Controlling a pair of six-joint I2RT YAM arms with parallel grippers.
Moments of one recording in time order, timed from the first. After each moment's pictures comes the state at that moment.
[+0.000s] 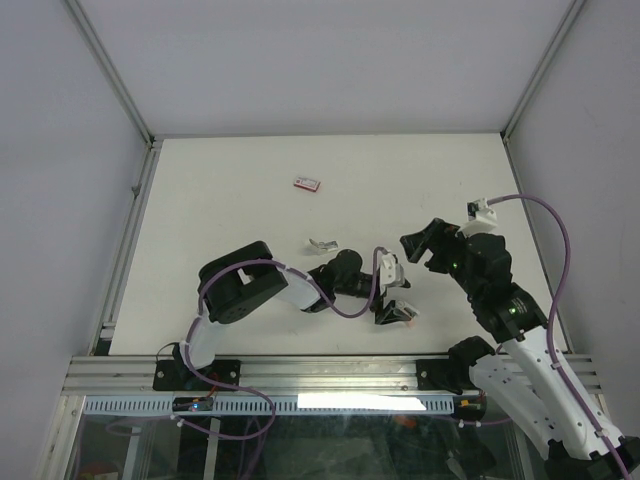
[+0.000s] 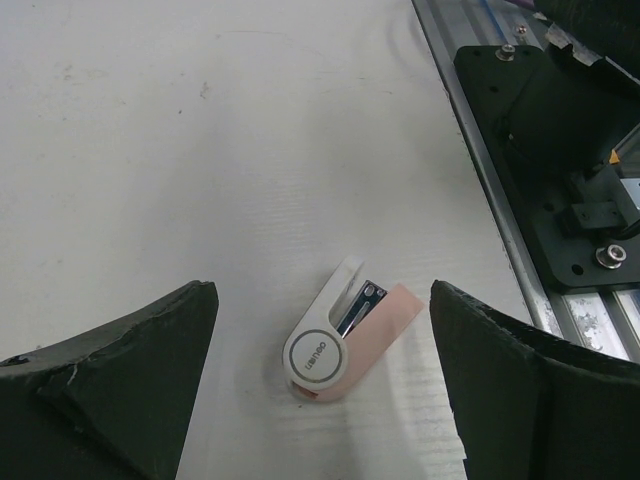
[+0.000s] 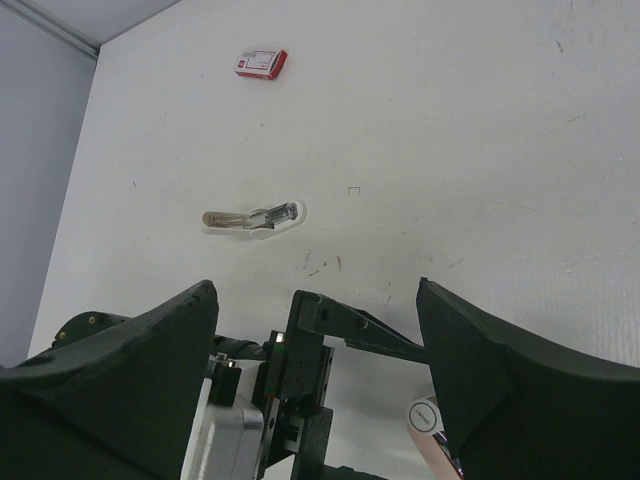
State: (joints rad) left arm -1.07 2.09 0.96 0.97 0.59 0.05; right arm 0.44 0.57 0.67 -0.47 0.09 0.60
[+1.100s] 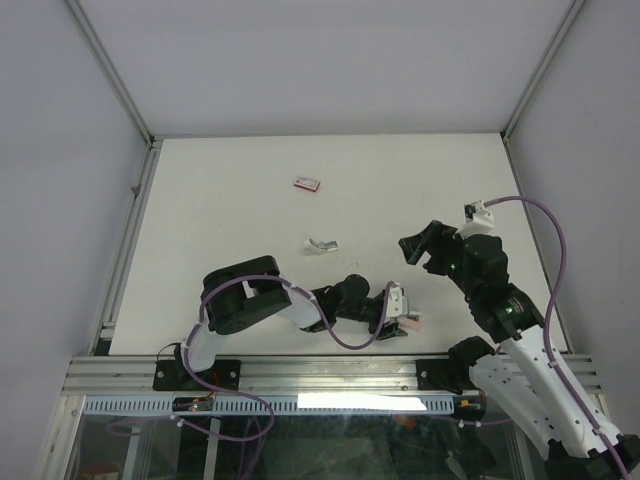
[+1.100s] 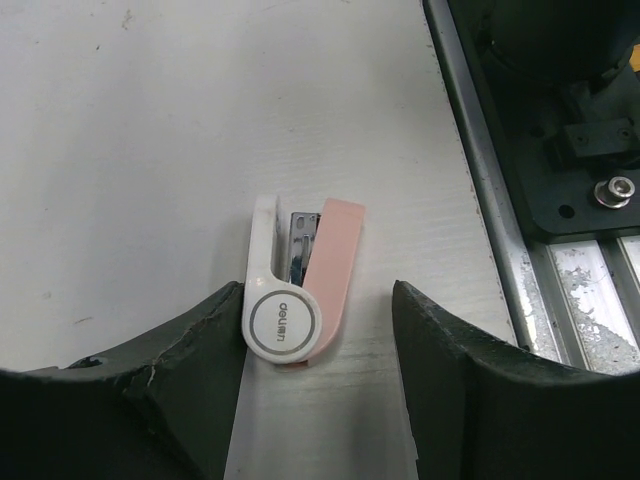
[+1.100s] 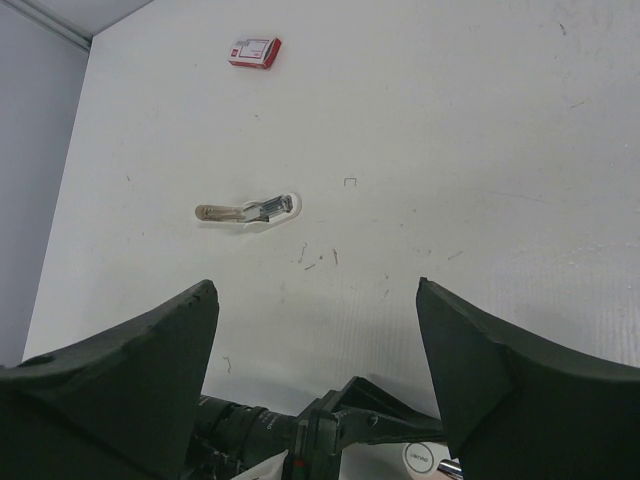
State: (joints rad) left arm -1.20 2.08 0.88 0.91 0.42 0.19; right arm 0.44 0.57 0.64 -0.45 0.08 0.60
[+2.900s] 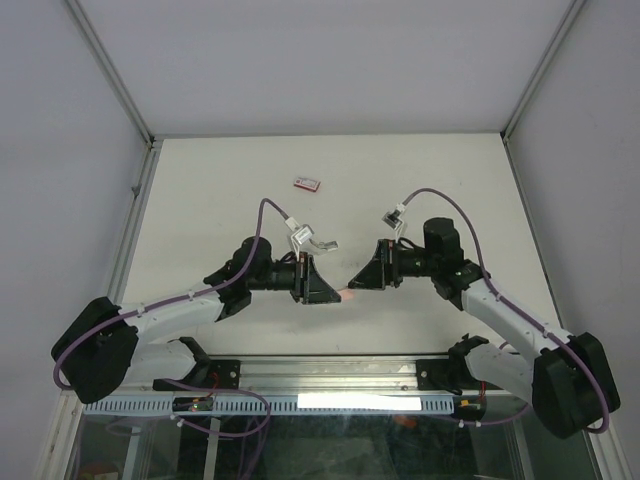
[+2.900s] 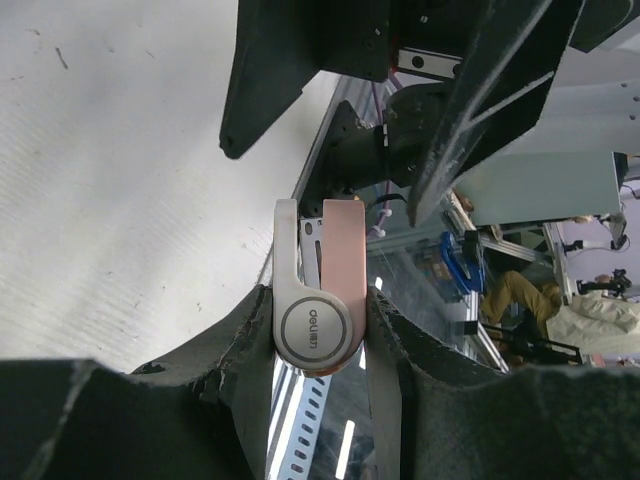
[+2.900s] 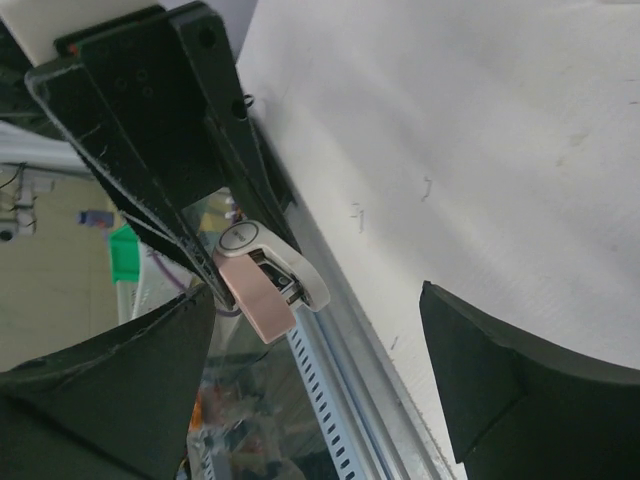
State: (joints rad) left arm -0.79 1.20 0.48 0.46 0.66 -0.79; right arm 0.44 1.03 0.51 0.02 -0.92 0.62
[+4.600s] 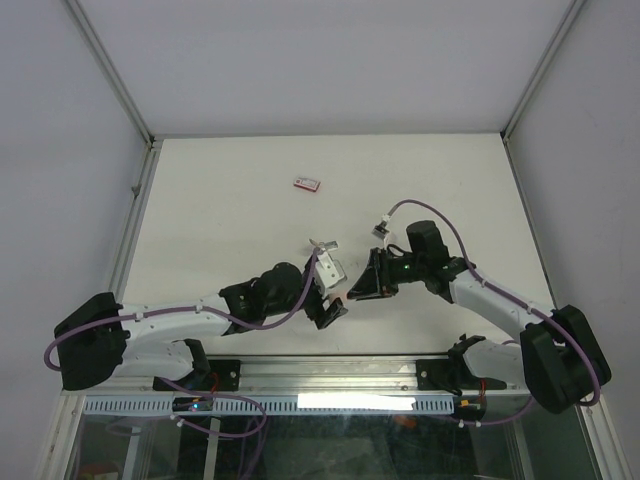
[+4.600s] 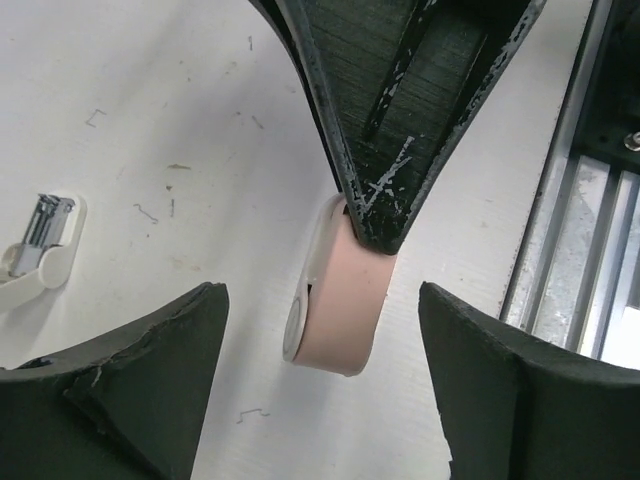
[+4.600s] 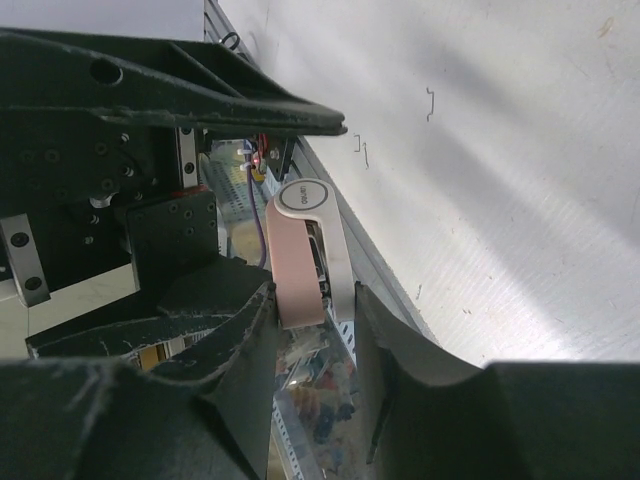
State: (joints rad) left arm -1.10 1.20 0.54 0.25 0.07 0.00; right arm 0.49 1.18 0.53 -0.09 -0.92 0.67
